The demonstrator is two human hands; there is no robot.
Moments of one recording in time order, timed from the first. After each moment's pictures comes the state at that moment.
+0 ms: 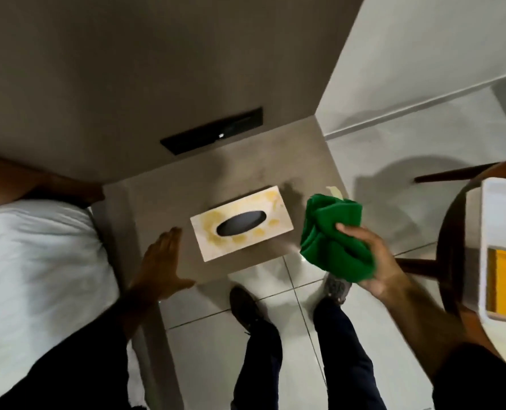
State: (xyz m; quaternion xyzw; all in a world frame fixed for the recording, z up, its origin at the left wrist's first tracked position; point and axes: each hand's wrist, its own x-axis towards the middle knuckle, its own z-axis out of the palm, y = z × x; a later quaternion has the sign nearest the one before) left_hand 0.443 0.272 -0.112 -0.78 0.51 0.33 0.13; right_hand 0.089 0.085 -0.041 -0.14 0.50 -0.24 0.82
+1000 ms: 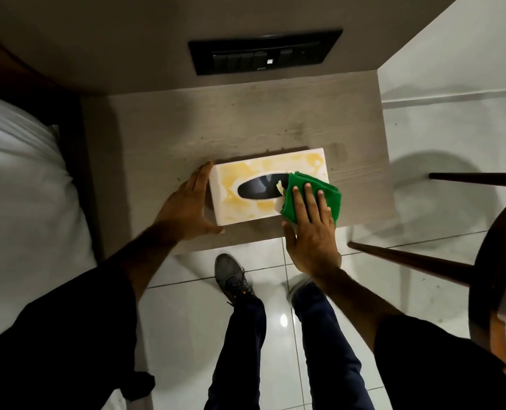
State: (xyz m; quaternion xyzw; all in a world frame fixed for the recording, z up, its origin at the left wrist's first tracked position) left_hand 0.463 0.259 -0.224 -0.78 0.50 0.37 -0.07; right_hand 0.198 0.173 -0.206 -0.85 0.47 0.07 0.22
